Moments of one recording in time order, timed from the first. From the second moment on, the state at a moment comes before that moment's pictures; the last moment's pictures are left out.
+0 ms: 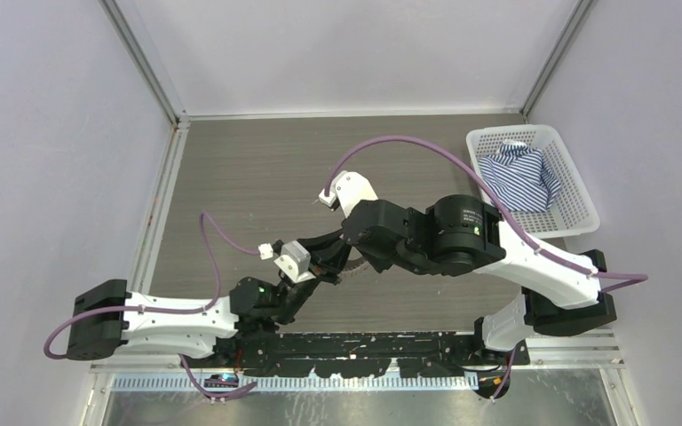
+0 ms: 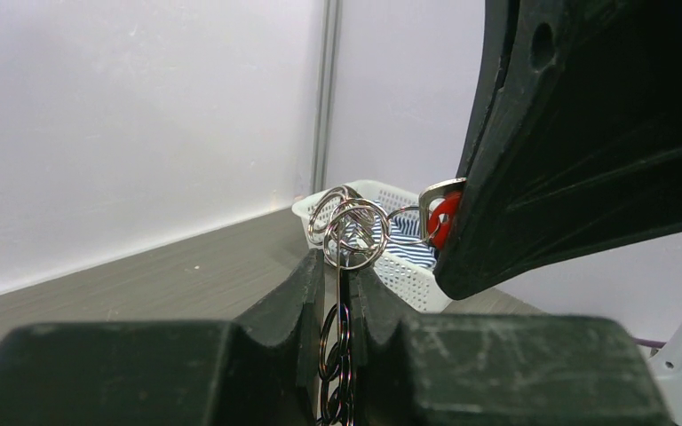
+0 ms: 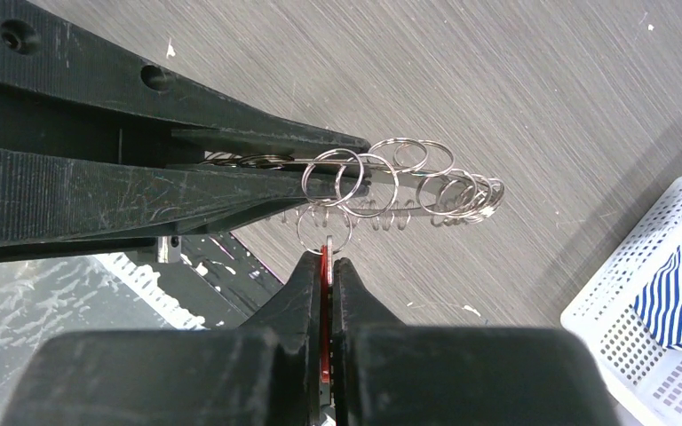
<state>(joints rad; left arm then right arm) -1.39 1.01 0.43 1.15 -0.57 0.21 1.41 1.51 2.05 -1.45 0.52 0.36</state>
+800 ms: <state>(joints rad) -1.39 1.12 0.49 1.25 -0.62 0.14 1.43 1.54 2.08 -1.42 0.49 0.31</state>
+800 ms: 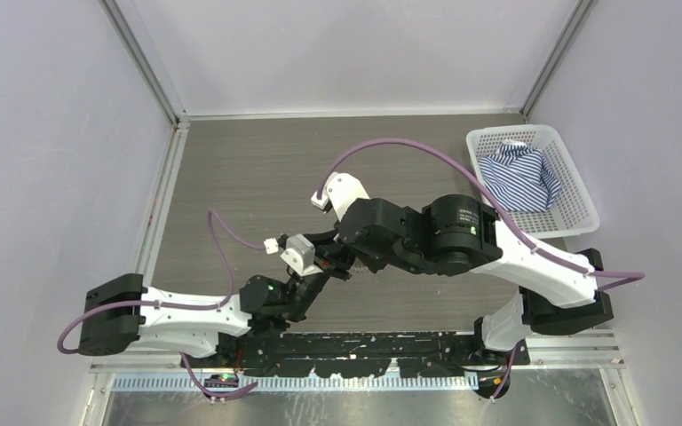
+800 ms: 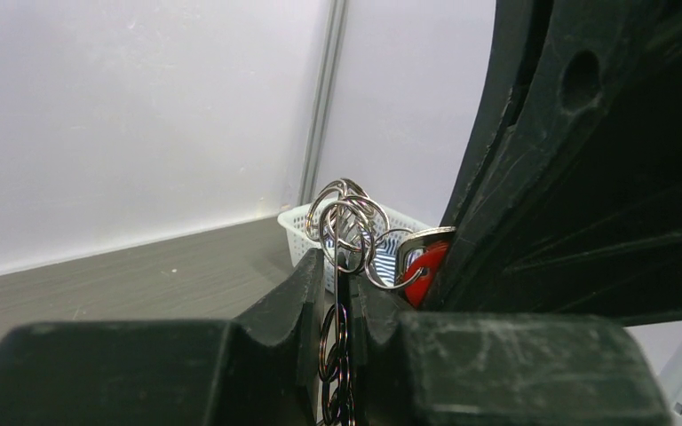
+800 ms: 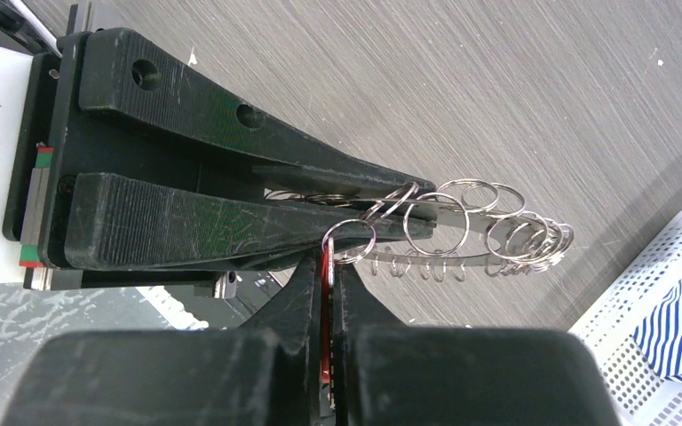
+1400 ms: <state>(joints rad) -1.39 1.02 0.47 1.28 -0.52 0.17 1.45 1.41 1.89 -1.19 0.47 0.36</state>
